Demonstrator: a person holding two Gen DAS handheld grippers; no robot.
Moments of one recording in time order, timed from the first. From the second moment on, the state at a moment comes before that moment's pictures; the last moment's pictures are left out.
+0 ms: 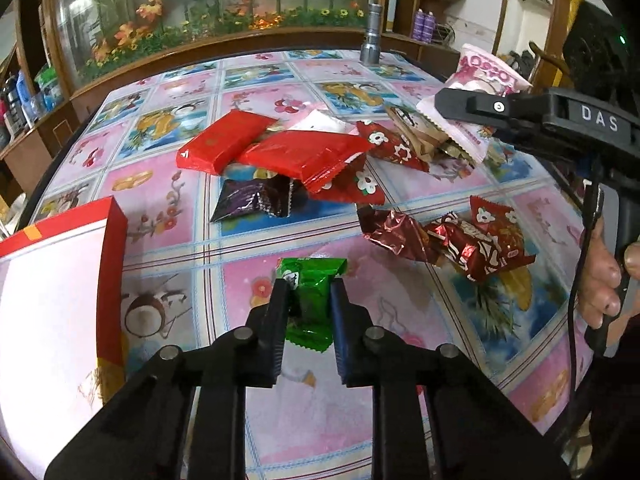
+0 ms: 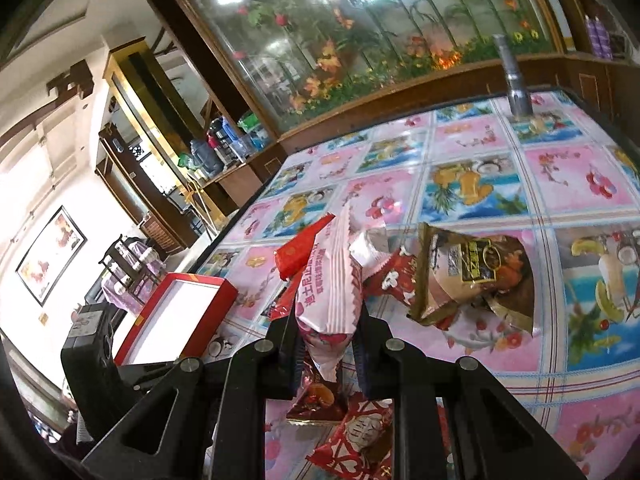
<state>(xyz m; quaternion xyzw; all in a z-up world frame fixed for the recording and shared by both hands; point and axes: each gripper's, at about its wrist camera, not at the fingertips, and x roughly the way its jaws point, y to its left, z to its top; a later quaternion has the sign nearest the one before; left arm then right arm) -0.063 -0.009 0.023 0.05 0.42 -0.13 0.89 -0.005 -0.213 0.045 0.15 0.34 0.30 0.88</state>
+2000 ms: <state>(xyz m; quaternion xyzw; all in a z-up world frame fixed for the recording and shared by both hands) -0.176 0.236 0.060 -0.07 0.35 0.13 0.93 -0.095 0.038 0.051 0.01 0.39 0.45 0.81</state>
